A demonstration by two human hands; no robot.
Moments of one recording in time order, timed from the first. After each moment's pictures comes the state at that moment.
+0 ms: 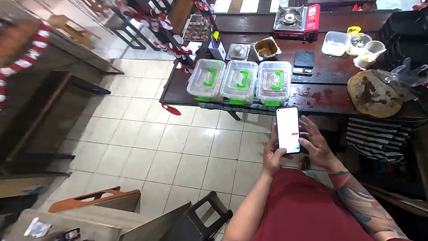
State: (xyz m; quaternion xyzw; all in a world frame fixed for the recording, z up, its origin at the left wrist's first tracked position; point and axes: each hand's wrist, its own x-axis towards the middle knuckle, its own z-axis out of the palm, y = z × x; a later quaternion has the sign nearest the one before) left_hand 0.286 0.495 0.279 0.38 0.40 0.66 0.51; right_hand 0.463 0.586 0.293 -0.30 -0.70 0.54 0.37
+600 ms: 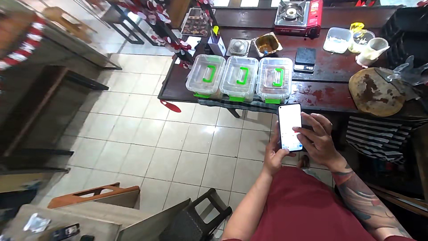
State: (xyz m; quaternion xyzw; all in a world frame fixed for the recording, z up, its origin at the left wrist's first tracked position) left_hand 0.287 0.494 0.279 0.40 0.38 0.65 0.53; right_hand 0.463 0.589 0.306 -0.31 -0.85 0.19 0.39
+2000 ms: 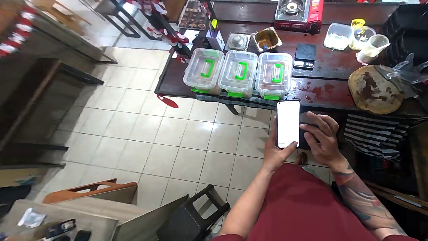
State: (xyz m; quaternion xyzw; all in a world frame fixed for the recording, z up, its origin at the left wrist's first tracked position) left_hand 0.302 0.495 0.297 0.37 0.49 0.63 0.48; right_hand 0.478 0.579 0.304 -0.32 -0.83 0.18 0.42
